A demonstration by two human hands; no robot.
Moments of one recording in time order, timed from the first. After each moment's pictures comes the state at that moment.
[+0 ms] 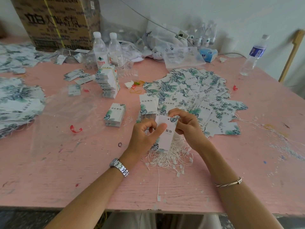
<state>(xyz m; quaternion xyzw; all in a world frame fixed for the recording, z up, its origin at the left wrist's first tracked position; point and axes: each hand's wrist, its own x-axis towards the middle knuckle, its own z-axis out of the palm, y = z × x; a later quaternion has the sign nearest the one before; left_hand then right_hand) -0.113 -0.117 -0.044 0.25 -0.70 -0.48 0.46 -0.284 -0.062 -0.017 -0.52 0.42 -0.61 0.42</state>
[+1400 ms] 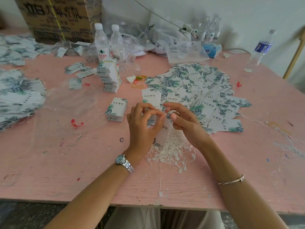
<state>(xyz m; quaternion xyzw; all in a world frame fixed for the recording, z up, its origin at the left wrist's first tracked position) -0.116 -0.116 -0.041 0.32 -0.75 -0.18 0.55 -0.278 -0.059 -0.014 -0.55 0.46 -0.56 0.42</state>
